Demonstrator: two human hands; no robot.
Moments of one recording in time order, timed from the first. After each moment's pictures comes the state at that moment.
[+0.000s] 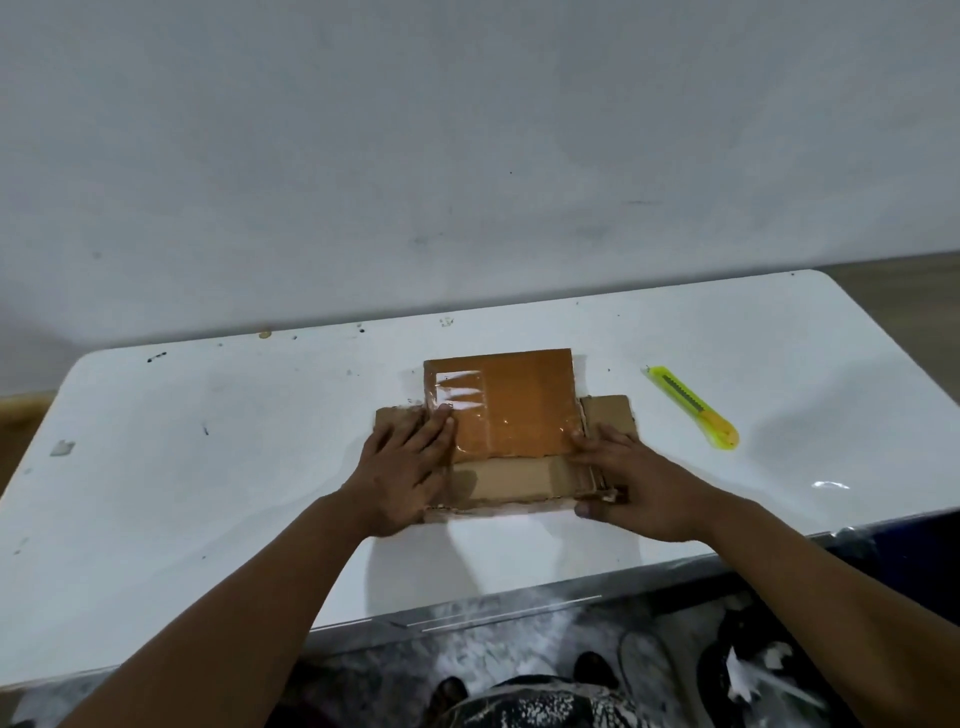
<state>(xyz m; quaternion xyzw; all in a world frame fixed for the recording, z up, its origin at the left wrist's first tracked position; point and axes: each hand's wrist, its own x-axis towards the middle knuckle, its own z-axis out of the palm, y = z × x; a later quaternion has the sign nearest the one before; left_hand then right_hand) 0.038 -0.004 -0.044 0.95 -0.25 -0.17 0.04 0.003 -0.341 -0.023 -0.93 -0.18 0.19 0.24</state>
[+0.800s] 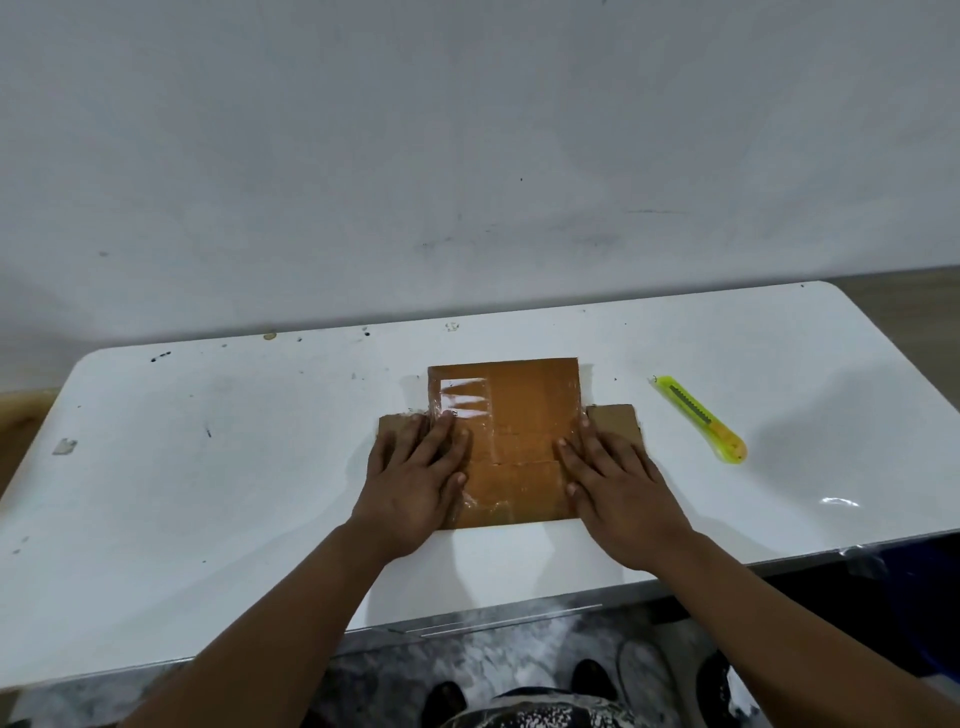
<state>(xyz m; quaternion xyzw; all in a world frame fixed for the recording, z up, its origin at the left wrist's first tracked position) 0.024 -0.017 -0.057 0.97 -0.20 -0.10 0.05 -0.009 -0.306 -0.047 -0.99 -0.12 0.05 0.07</state>
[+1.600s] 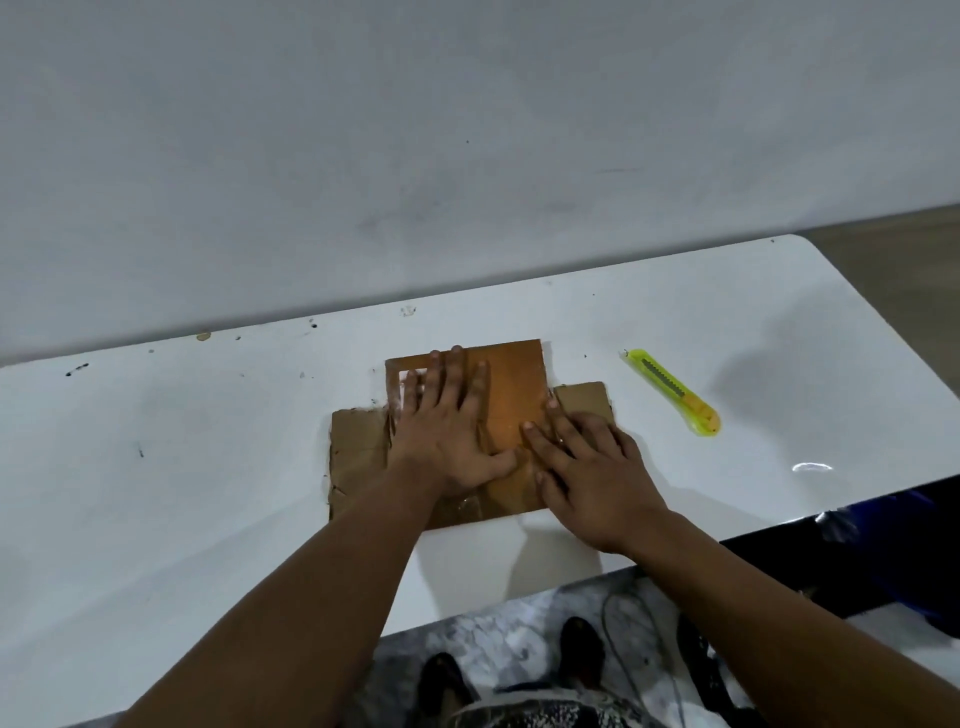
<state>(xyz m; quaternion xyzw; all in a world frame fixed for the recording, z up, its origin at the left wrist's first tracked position) 0.086 -0.104 -0.056 0.97 -0.19 -0.11 0.03 -0.002 -0.304 -0.038 -0.99 -0.09 0.09 0.04</state>
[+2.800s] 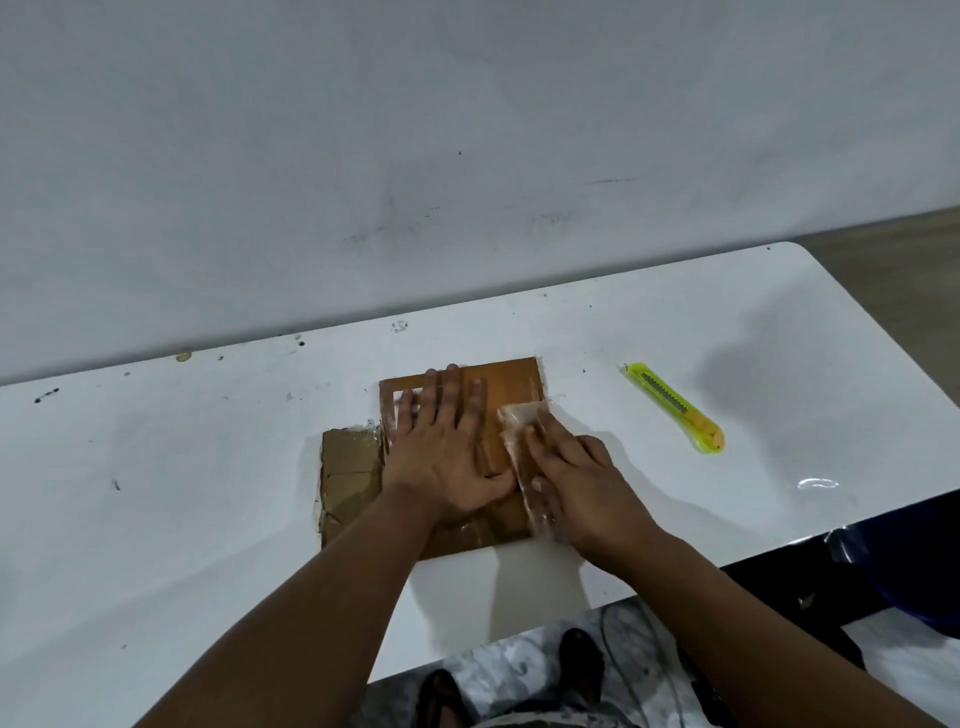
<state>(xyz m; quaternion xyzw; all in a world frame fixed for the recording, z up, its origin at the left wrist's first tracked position) 0.091 -0.104 -0.061 0.97 -0.21 -0.11 0.05 0.011 -0.292 -0.024 -0.97 -0.08 0.13 0.18</state>
